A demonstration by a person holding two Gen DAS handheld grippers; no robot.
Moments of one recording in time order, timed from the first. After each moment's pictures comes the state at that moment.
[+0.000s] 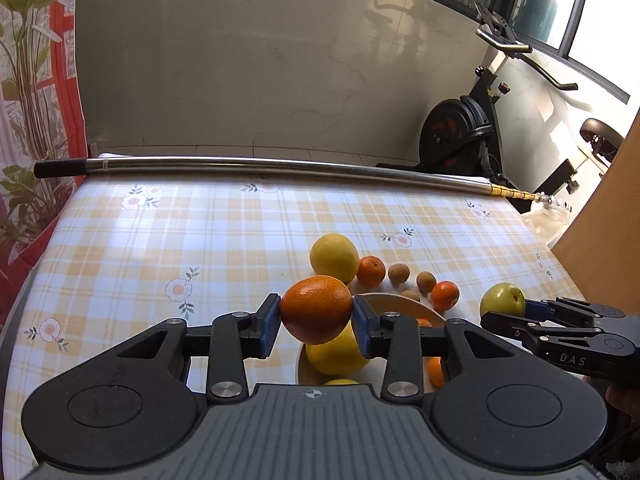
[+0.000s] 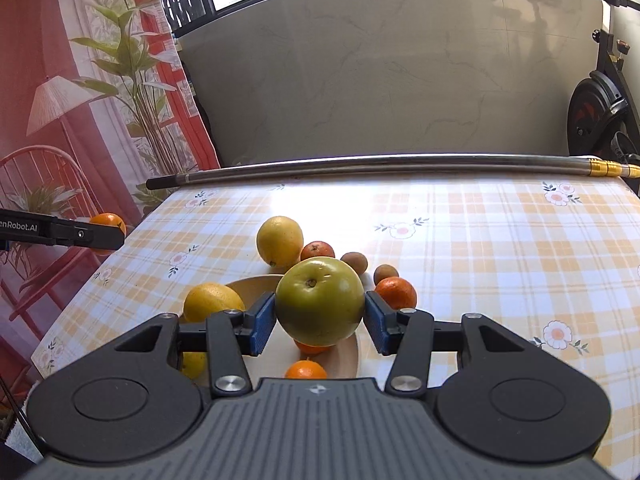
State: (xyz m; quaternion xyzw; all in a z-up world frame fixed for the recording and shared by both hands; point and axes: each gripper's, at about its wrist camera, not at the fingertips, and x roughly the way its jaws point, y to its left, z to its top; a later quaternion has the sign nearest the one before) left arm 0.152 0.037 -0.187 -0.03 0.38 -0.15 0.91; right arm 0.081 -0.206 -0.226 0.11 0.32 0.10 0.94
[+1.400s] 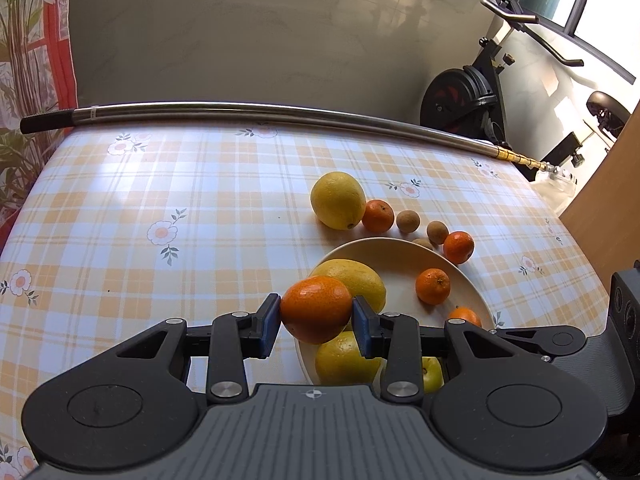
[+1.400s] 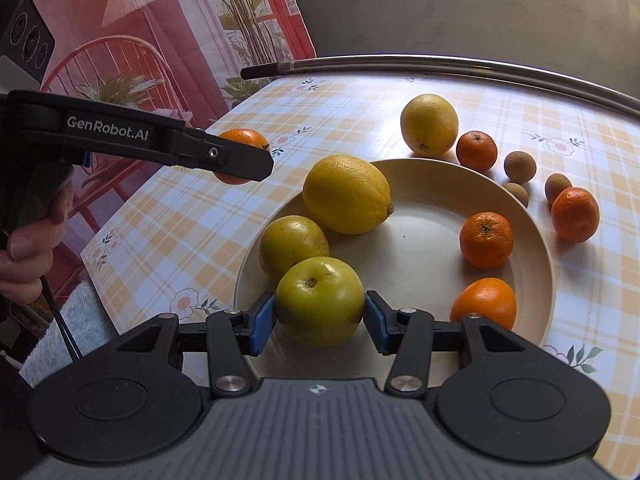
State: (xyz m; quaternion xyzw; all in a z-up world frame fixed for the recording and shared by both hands) left arm 0.151 0.028 -0.238 -0.03 0.42 -0.15 0.89; right arm 0.097 -0.124 -0.275 0.07 0.41 0.24 0.88
